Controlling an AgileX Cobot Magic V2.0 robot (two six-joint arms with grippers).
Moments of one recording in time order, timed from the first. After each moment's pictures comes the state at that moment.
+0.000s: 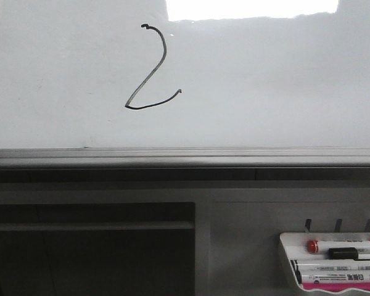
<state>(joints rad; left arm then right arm) -0.02 1.02 -0.96 -0.50 0.73 0.66 0.30 0.89 -1.03 0.18 1.07 -0.34</state>
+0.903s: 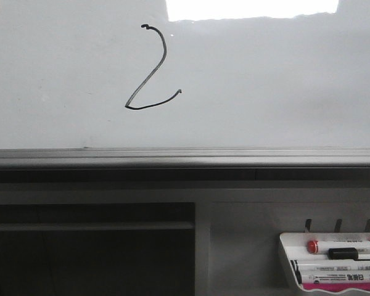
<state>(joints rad) 0.00 0.55 -0.44 -0.30 0.11 0.22 0.30 0.56 -0.41 -0.17 0.19 0.21</state>
